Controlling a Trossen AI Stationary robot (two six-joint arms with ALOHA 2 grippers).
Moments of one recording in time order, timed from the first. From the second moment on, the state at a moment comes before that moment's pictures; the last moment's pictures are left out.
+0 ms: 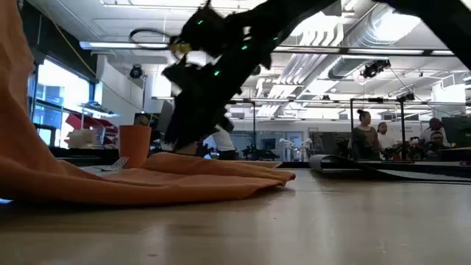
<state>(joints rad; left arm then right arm) -0.55 1.52 1.53 -1.31 0.23 -0.89 -0.06 2.32 1.78 -0.39 -0.04 0.31</state>
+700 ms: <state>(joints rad) -0.54 1.47 1.64 -1.53 -0.03 -0.86 -0.03 1.77 1.33 -0.48 -0.03 0.46</state>
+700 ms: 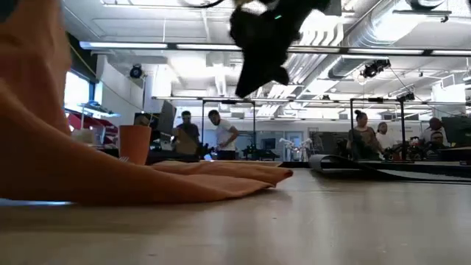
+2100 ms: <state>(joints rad) -0.53 1.47 1.59 -1.55 -0.51 -0.49 0.21 1.58 1.35 -0.85 0.60 0.73</state>
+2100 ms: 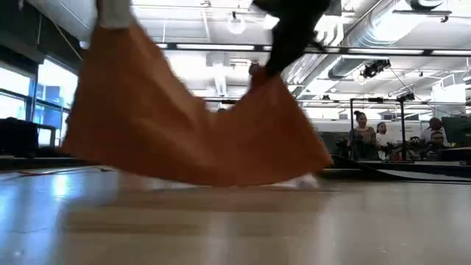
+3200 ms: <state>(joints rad) -0.67 1.47 0.97 -0.81 0.01 -0.49 0.57 1.51 0.94 -0.52 0.11 0.97</state>
